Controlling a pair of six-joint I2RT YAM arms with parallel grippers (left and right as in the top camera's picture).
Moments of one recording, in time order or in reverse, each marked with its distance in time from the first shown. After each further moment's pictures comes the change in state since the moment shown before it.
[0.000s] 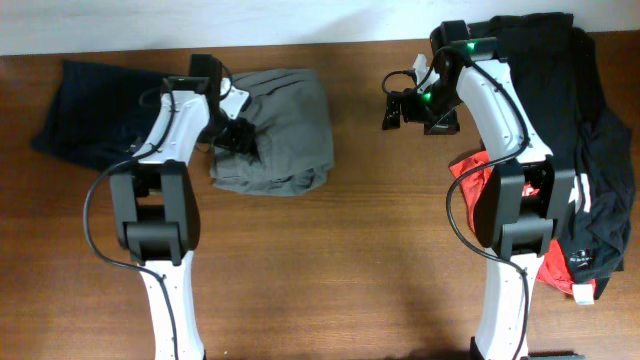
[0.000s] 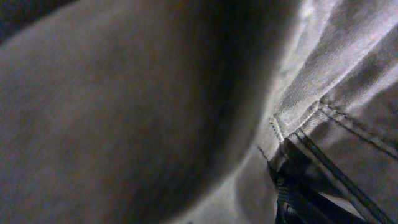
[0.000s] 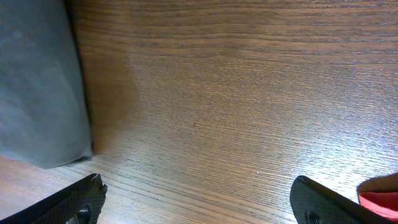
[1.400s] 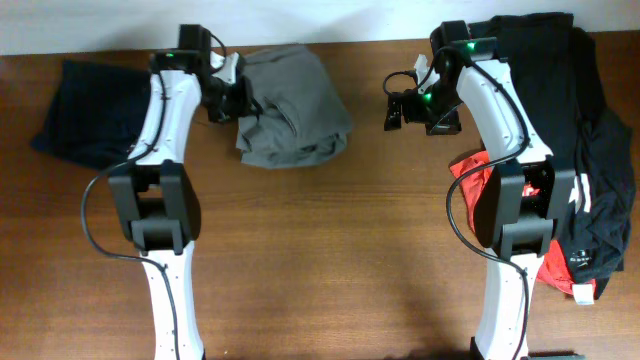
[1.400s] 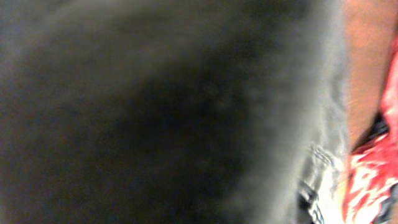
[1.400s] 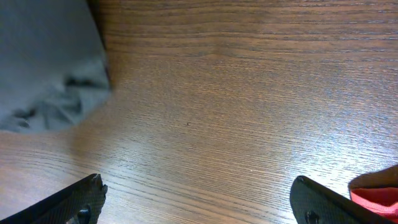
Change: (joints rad) left arm 0.041 0.091 0.350 -0.143 0.429 -0.452; right arm 0.000 0.000 0.000 -0.005 0.022 0.000
